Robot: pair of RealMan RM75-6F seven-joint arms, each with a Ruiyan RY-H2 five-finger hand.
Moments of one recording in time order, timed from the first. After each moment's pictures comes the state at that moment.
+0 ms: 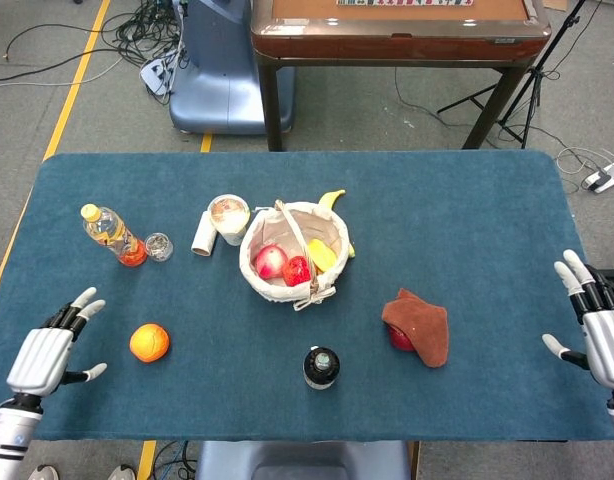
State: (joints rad) left arm -0.20 -1.15 -0.04 -1.60 1.53 1.29 0.02; right arm 0.09 -1.01 0.07 -1.64 -1.53 1.54 -0.04
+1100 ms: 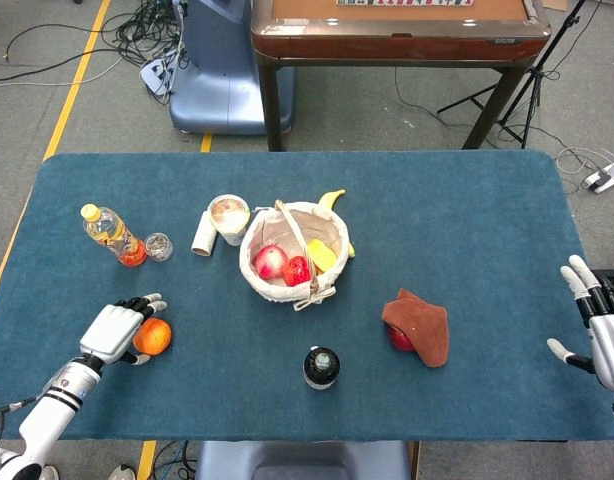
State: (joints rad) left arm -0.45 -1.26 -0.04 -1.51 1.41 0.97 0.20; right arm 0.07 -1.02 0.07 -1.61 -1.52 1.53 0.00
